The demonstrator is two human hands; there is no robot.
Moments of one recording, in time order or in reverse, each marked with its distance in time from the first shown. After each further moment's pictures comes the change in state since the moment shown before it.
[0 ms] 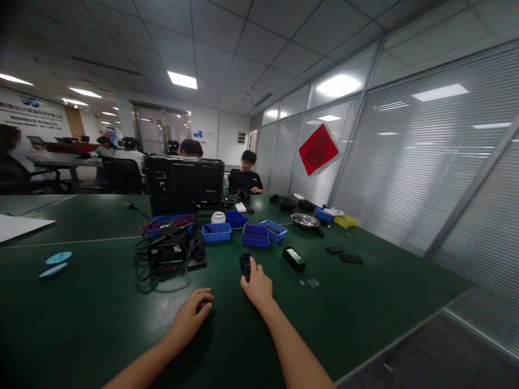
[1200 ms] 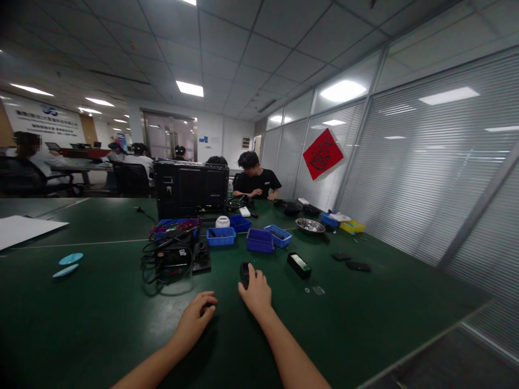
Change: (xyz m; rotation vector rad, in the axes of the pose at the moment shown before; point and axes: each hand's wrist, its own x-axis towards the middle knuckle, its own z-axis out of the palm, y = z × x) left_hand 0.002 -0.003 0.003 -0.029 0.017 -0.027; right_hand -0.004 -0.015 0.005 -0.013 0.012 -0.006
